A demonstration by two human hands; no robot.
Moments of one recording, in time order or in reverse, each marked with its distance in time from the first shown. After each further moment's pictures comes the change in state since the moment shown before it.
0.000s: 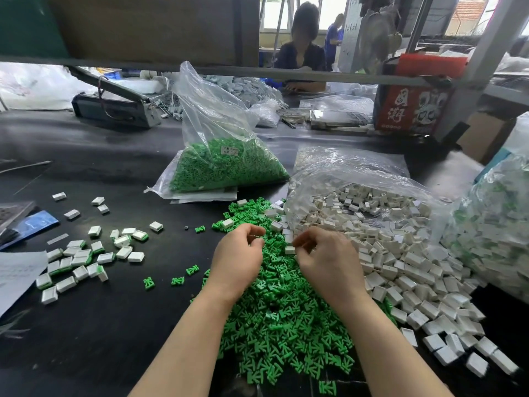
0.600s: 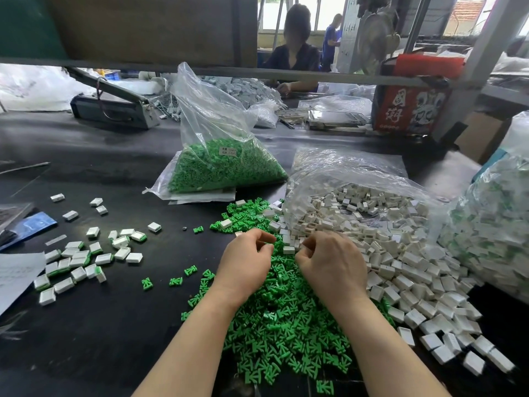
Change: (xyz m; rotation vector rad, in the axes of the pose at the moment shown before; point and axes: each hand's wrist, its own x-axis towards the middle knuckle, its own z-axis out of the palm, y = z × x) left_hand -0.006 0.004 0.008 0.051 -0.091 0.031; right_hand 0.000 0.006 0.003 -0.254 0.068 0.031
